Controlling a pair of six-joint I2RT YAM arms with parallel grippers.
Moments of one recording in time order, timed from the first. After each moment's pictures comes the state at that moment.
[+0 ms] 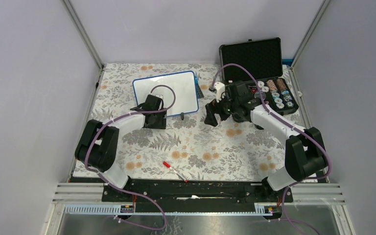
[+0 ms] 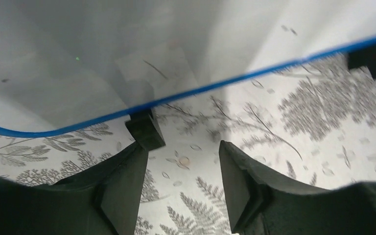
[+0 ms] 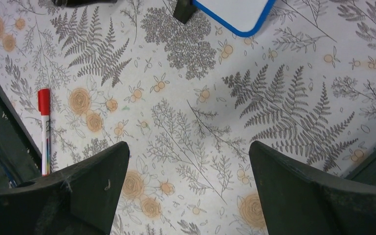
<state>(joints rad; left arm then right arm) -0.38 1.64 0.90 -0.29 -0.13 -0.30 0.42 1.52 1.07 -0.37 -0.52 -0.14</state>
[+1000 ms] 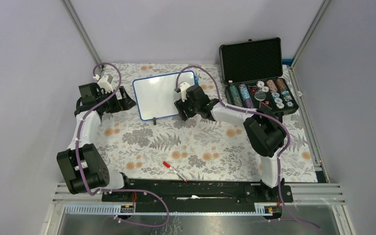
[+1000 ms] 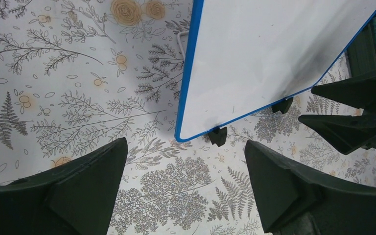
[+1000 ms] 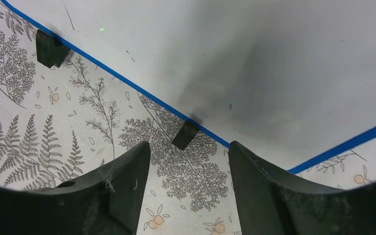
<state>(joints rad) 0.30 1.36 1.00 -0.37 0.61 -0.05 0.73 1.98 1.36 -0.09 -0.07 0.02</state>
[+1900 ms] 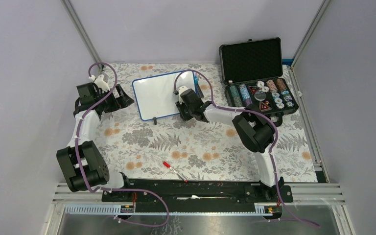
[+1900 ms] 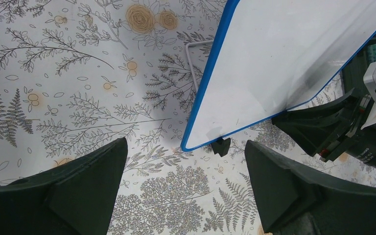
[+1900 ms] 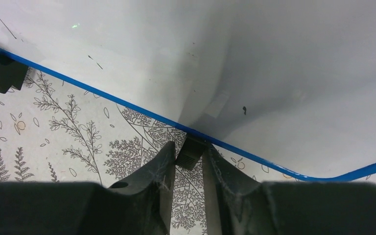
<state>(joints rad) 0.32 1.39 1.00 -0.32 0.60 -0.13 0.76 2.12 1.44 -0.09 0.03 0.14</state>
